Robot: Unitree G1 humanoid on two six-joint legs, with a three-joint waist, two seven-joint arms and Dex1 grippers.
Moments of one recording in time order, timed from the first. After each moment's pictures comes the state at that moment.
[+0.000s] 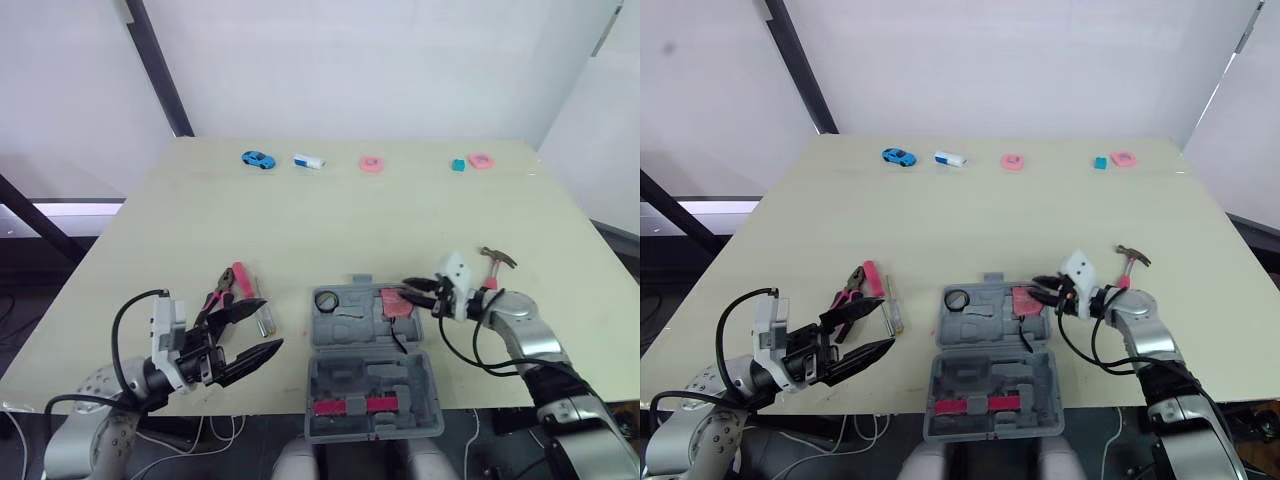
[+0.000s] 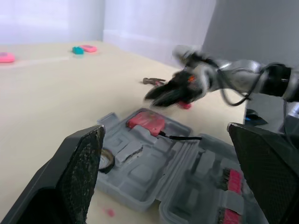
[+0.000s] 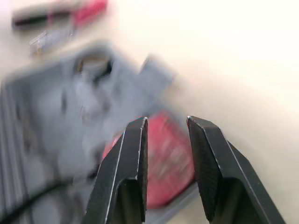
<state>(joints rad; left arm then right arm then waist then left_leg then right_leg) 0.18 0.58 0.31 -0.20 -0.69 0.19 -1.17 -0.43 -0.38 0.05 0.31 0.22 0.09 0.98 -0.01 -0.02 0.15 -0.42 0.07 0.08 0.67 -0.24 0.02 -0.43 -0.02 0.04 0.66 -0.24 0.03</state>
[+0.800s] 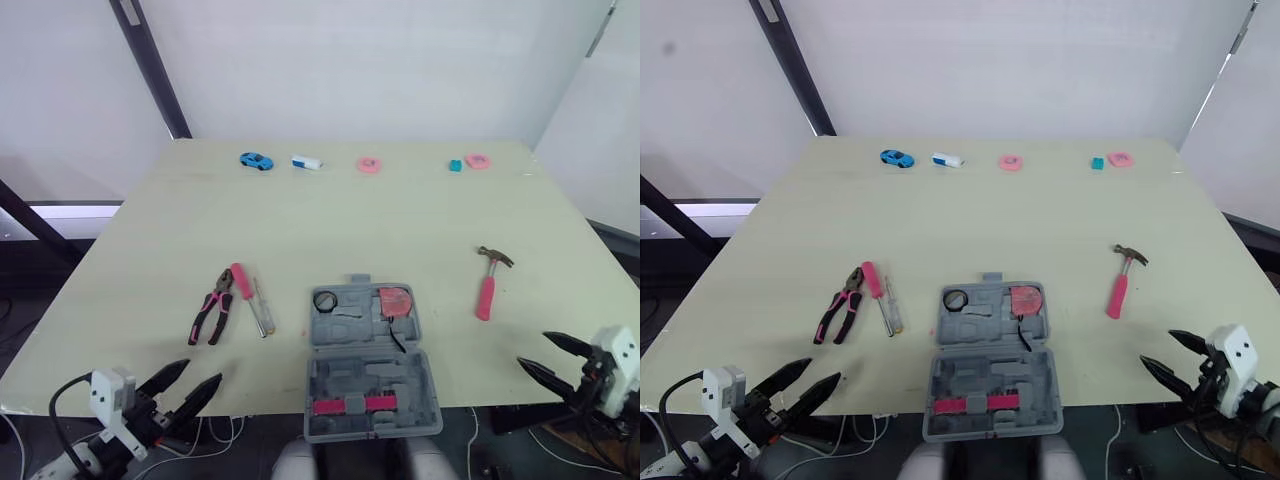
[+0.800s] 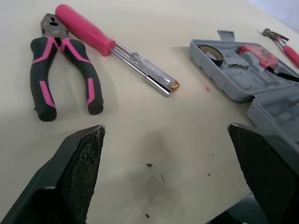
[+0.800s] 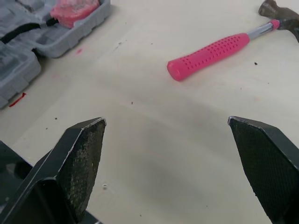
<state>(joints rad) 0.42 0.49 0.47 -0.05 -0.62 0.12 -0.93 0.20 -0.66 -0.35 -0.01 0.46 0.13 1.04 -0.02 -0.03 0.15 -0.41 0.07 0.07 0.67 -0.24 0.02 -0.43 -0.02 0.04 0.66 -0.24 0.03</state>
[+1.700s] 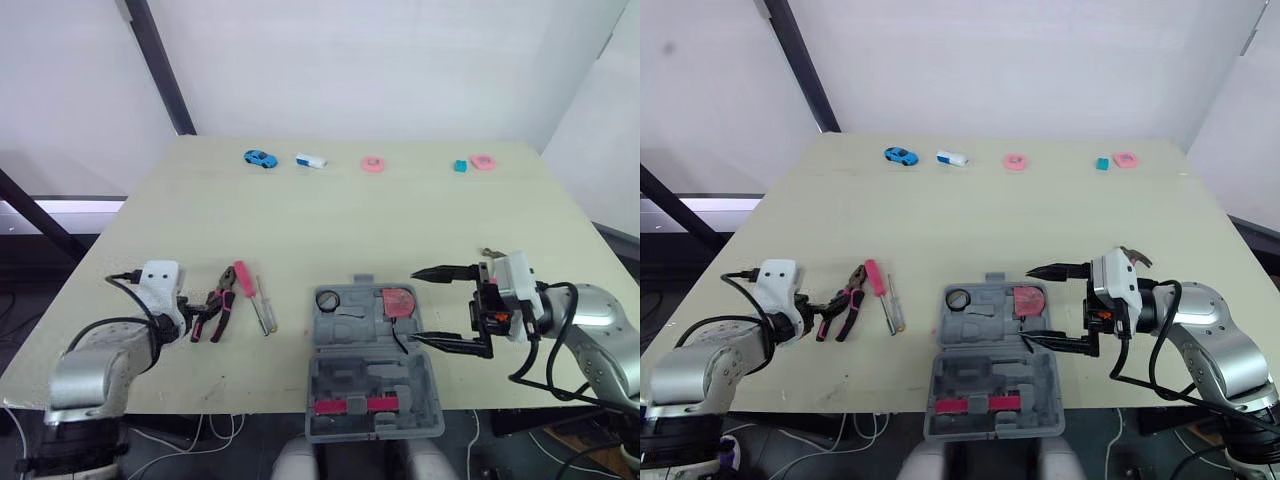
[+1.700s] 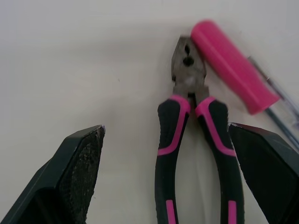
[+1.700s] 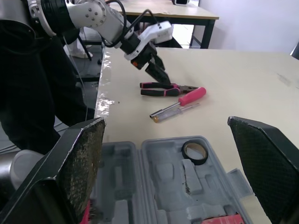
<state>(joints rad) -0.19 0.68 0.28 -0.08 -0.45 0.96 -0.22 -0.23 -0.68 0.01 -0.39 0.58 0.30 1.16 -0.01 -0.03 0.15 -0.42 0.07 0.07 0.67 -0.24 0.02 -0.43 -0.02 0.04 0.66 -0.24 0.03</state>
